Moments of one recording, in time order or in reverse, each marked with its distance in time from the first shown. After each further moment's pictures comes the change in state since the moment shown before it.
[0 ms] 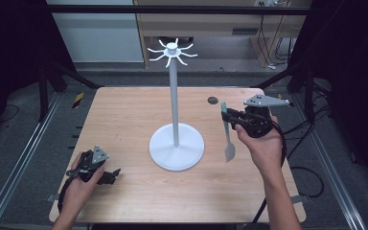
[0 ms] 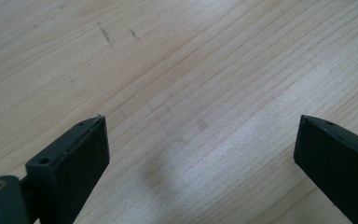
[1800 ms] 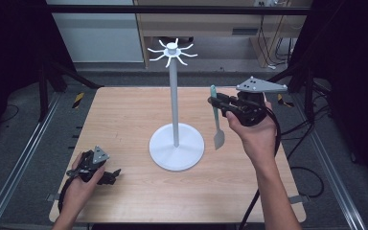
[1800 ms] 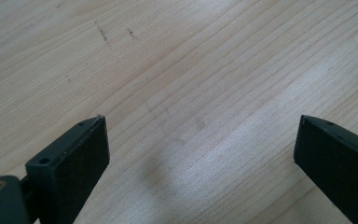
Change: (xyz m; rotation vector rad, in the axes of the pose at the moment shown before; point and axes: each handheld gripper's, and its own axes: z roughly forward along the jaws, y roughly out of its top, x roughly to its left) left arm -0.001 0.000 0.001 0.006 -0.006 0.005; right arm 0.029 0.049 -0.007 -0.099 0.040 -0.038
